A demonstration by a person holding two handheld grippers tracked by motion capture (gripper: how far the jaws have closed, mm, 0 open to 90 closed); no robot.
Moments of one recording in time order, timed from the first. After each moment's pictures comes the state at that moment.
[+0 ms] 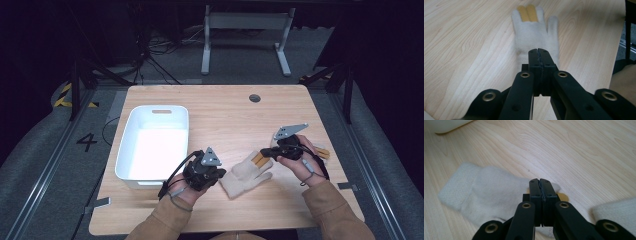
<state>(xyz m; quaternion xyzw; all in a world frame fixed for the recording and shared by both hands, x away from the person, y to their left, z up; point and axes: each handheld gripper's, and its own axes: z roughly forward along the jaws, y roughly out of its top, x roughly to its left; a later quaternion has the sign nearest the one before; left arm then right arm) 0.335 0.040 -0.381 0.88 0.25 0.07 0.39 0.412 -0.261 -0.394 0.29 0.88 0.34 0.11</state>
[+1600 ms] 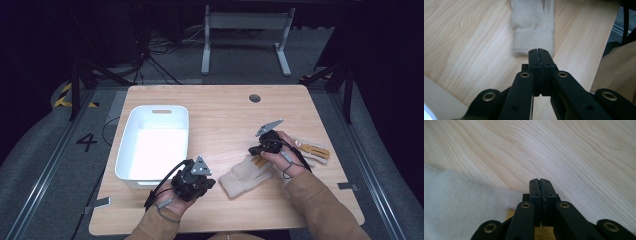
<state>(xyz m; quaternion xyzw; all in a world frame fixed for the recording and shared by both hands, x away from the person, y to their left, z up) 0.313 0.063 -0.381 0.90 0.26 0.05 0.36 0.460 -0.231 -0.438 0.30 0.90 0.29 0.08</state>
